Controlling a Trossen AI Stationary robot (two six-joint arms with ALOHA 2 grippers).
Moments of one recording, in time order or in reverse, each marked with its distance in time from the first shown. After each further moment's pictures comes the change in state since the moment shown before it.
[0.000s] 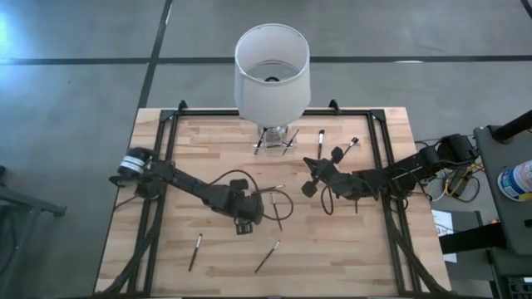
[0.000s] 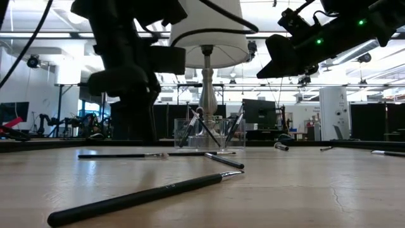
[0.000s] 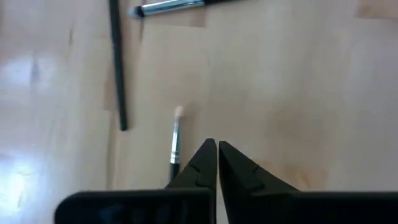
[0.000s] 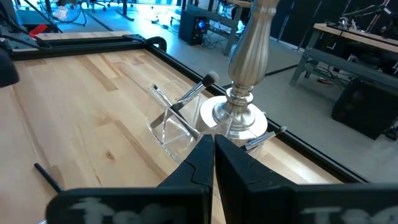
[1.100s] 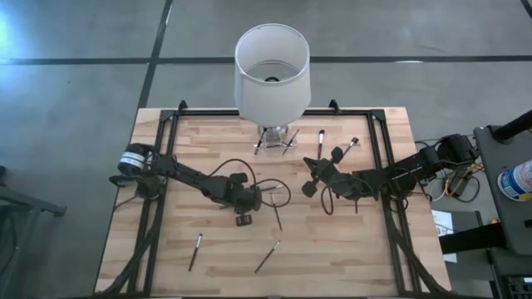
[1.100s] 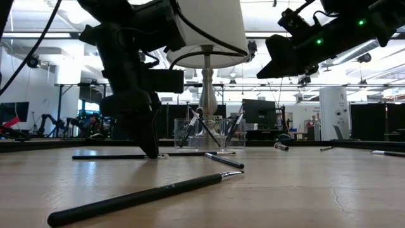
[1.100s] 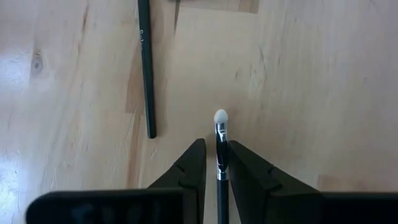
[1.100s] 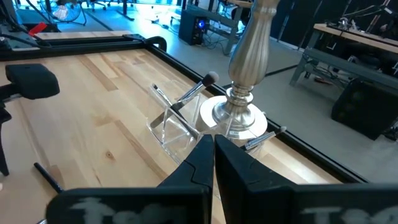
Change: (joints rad) left arm 0.104 -0.007 -0.138 0.154 0.069 0.082; right arm 0.000 0.000 0.000 -0.001 0.000 -0.002
